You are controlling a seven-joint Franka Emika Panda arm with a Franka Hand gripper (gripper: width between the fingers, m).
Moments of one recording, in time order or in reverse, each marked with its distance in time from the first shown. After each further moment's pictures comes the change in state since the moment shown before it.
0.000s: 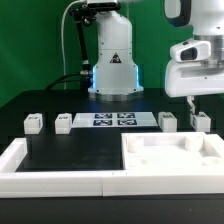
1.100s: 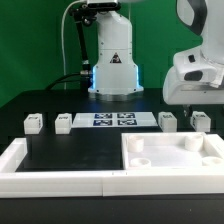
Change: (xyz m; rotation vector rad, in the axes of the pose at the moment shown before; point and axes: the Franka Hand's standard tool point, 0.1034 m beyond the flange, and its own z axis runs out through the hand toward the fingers) arm -0.021 0.013 0.012 -0.108 -0.512 0.001
